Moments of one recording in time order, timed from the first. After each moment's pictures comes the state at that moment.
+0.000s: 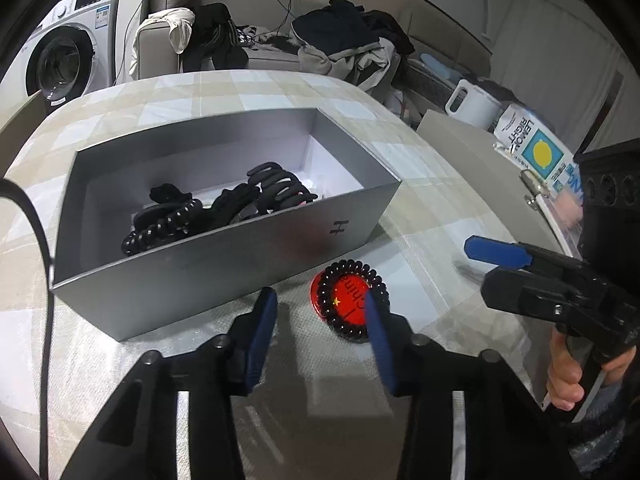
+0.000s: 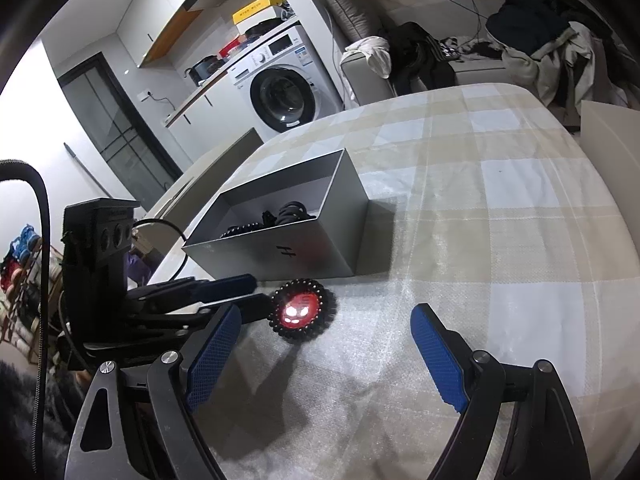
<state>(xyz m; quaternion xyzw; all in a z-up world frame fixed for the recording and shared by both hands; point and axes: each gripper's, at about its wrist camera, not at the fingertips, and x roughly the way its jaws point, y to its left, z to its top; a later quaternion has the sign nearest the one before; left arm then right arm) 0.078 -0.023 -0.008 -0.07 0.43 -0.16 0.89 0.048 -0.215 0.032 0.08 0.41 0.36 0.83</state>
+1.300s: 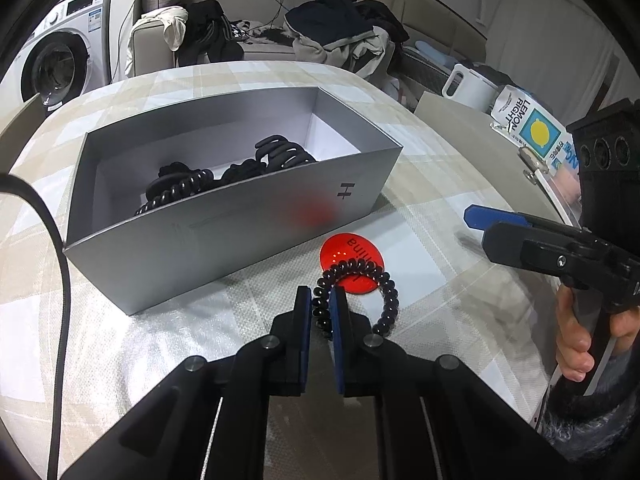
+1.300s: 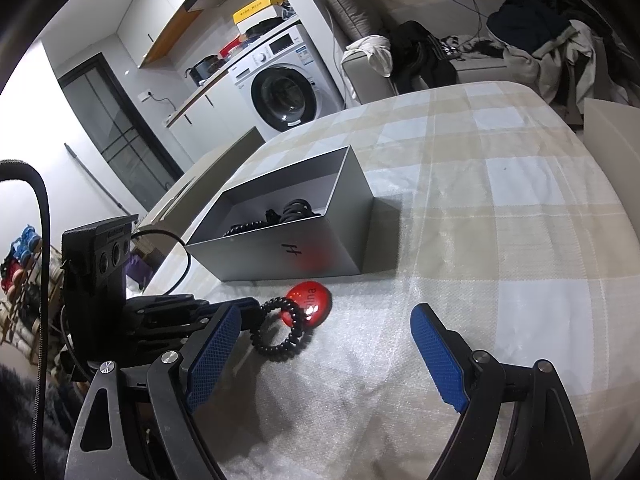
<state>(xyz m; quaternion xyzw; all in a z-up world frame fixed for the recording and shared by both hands) 0.064 -0.020 -0.011 -0.05 0.44 -0.17 0.88 0.046 -0.211 0.032 0.09 0.41 0.36 0.83</state>
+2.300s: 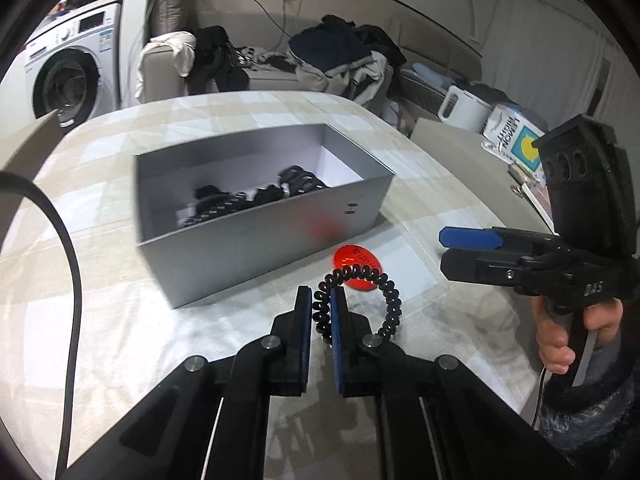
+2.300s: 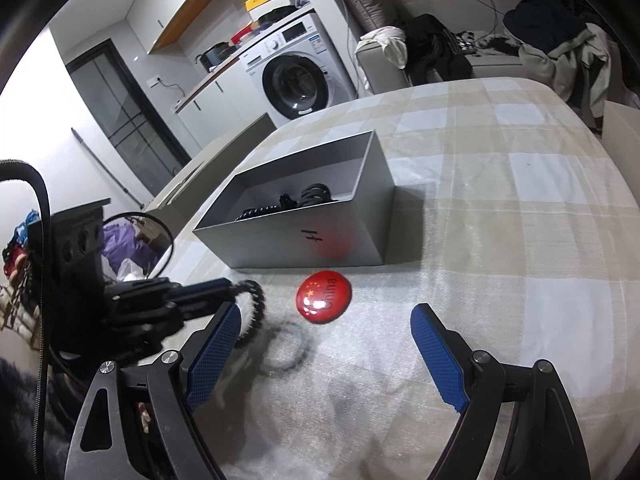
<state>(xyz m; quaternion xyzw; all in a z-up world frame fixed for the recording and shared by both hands) 0.037 0.001 0.011 -0.06 0.39 -0.16 0.91 0.042 -0.191 0.027 0.06 0.42 0.38 0.82</state>
